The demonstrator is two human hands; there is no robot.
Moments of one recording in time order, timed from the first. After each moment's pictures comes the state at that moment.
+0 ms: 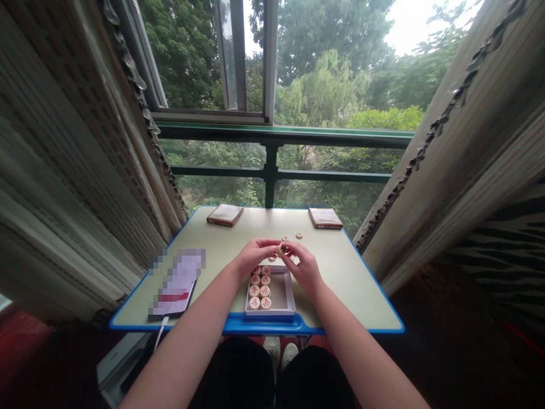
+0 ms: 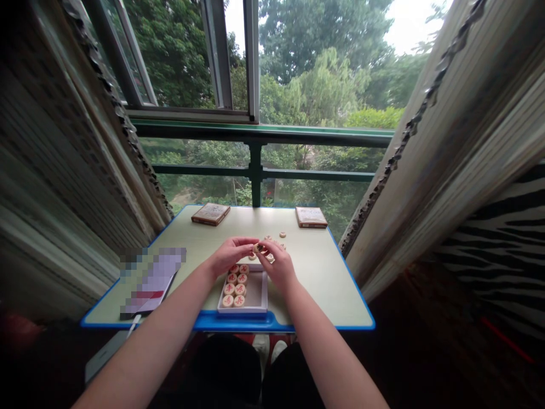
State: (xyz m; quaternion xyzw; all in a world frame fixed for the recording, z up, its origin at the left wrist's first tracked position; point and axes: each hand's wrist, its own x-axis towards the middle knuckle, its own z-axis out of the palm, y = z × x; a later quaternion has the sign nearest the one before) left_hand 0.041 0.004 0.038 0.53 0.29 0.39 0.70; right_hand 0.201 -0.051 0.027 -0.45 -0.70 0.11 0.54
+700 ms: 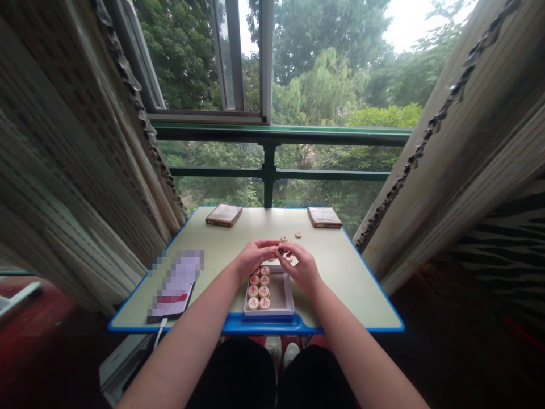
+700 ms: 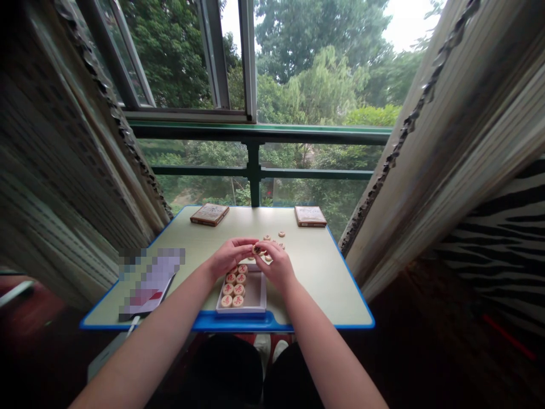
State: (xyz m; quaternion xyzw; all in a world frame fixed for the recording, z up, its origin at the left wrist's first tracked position) left_hand 0.044 -0.002 0.038 0.49 0.27 0.40 0.72; right_hand 0.199 -0.055 0.031 -0.44 -0.72 0.11 0.53
